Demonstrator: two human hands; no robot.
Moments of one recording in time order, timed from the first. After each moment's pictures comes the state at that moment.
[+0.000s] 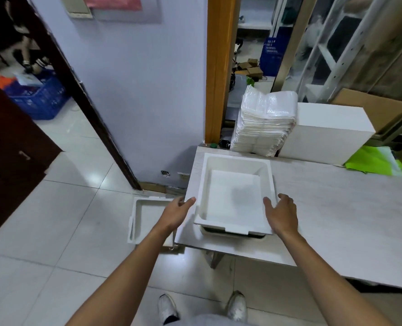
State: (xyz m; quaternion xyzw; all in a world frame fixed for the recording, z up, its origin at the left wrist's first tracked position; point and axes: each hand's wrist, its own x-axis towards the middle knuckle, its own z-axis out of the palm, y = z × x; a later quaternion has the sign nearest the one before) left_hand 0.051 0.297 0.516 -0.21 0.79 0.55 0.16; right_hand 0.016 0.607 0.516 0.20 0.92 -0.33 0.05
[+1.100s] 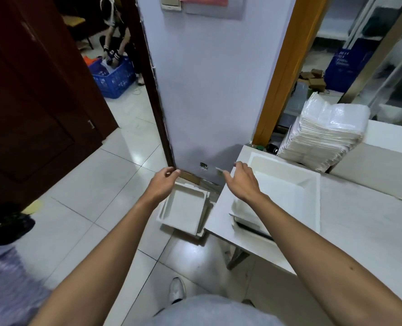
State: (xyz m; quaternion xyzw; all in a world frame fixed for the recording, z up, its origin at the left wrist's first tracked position) left_hand 0.099 0.176 0.570 -0.32 0.78 0.54 0.01; right_hand -0.018 0.401 0.566 -0.15 0.94 -0.27 0.12
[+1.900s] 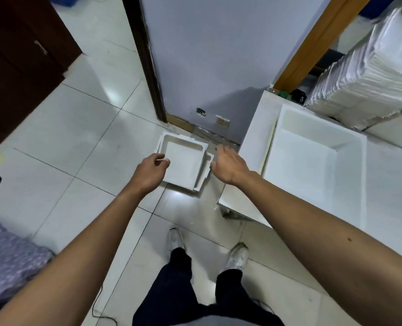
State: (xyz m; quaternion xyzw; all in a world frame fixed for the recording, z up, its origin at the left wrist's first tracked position) left_hand 0.102 0.107 0.464 -0.35 0.78 0.50 0.13; right_hand -0.016 0.306 0.463 -0.20 0.93 -0.09 0.29
